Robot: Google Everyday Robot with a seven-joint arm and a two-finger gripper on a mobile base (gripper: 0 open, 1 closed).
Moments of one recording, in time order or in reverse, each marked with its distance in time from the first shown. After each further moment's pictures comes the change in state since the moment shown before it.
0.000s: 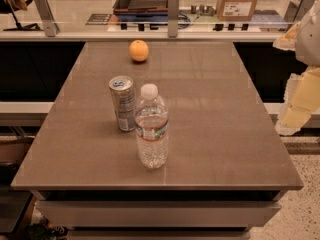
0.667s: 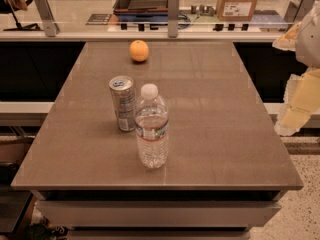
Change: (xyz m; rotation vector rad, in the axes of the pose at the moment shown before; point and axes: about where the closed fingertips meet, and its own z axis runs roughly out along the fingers) arm -0.002 0.001 0.000 0.008 -0.018 -0.005
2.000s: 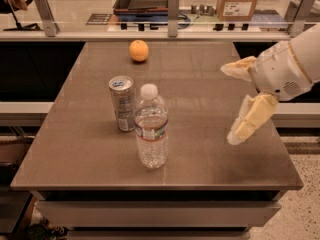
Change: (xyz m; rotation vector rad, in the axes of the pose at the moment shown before) arm -0.057 0.011 0.083 -0.182 -0.479 -0.052
